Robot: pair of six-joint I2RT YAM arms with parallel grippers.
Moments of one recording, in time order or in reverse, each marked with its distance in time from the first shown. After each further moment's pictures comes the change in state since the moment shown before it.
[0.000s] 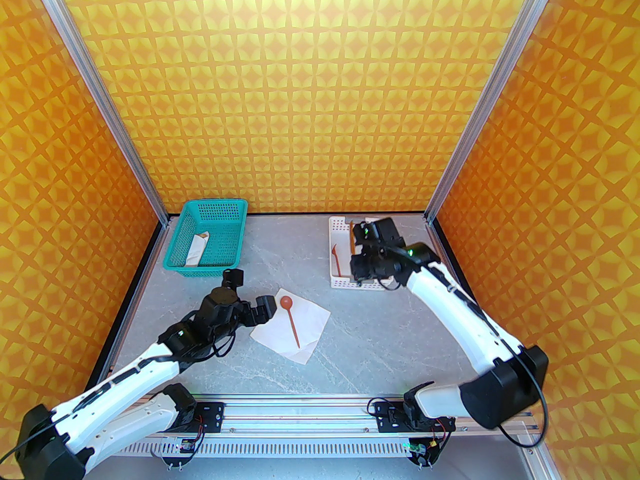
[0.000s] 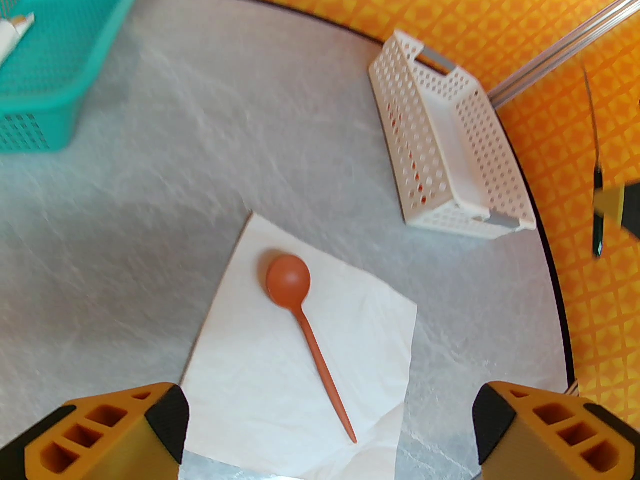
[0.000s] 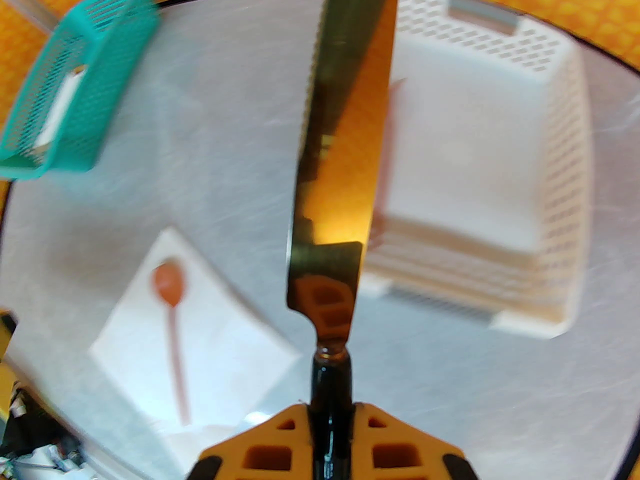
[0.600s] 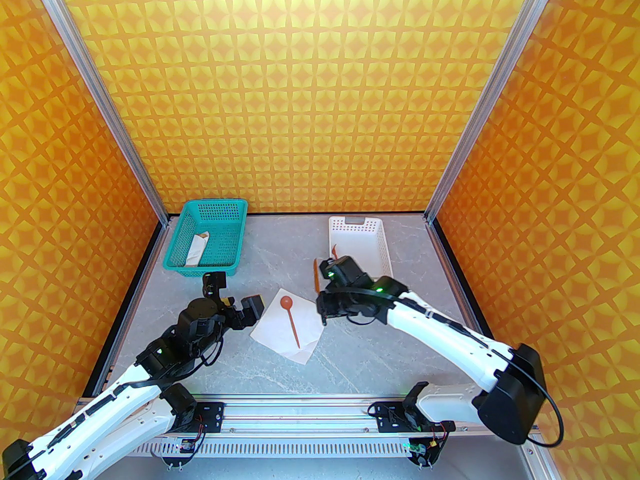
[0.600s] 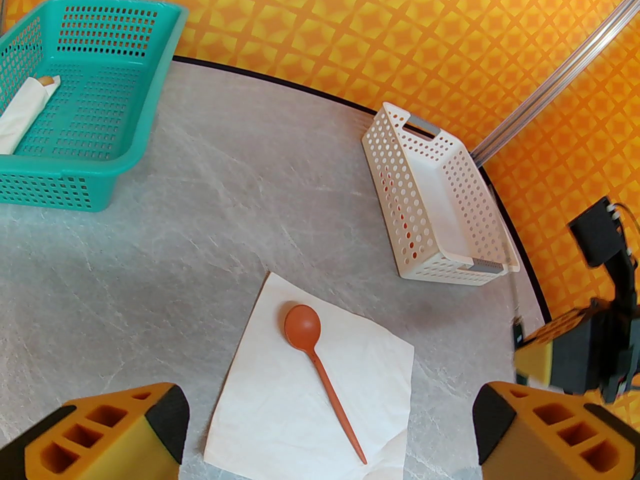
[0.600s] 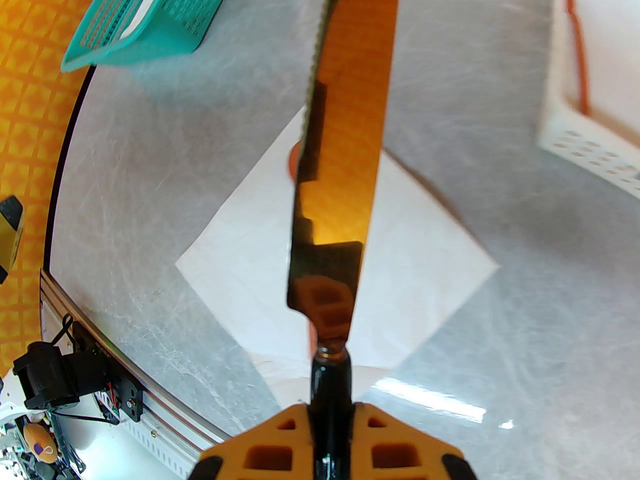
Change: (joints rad) left arm 0.012 -0.178 -0.051 -0.004 -0.072 0.041; right arm 0.337 0.003 -0.209 0.172 -0.057 0.289
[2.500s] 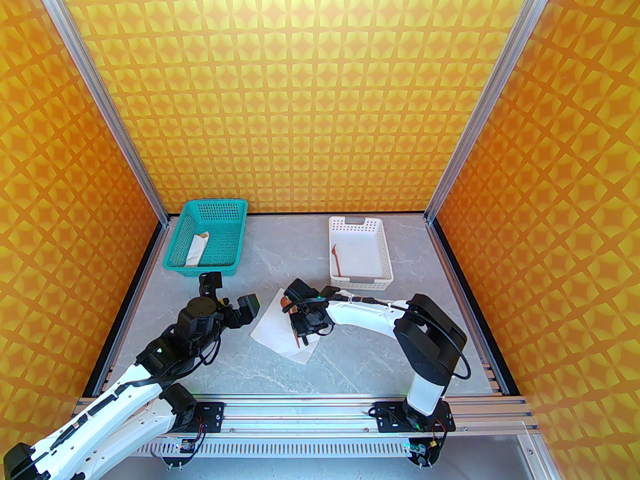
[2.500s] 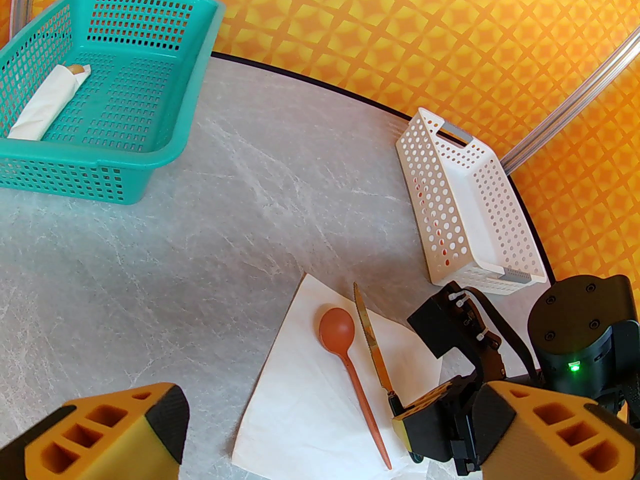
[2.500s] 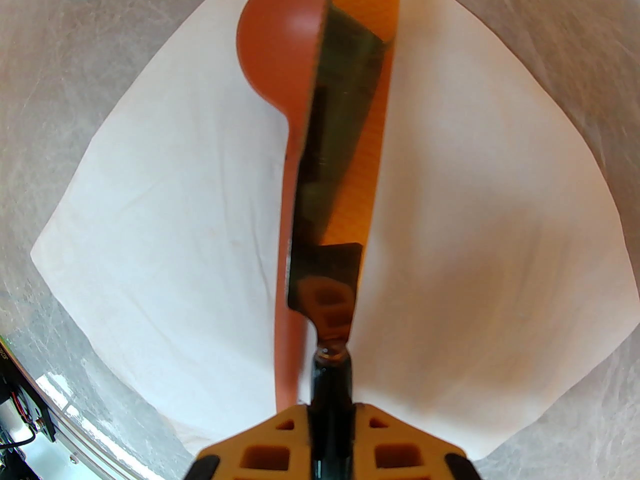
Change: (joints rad) left arm 0.041 0.011 -0.006 -0.023 -0.016 0.000; right arm 0.118 0.430 0.032 0.128 0.063 -0.024
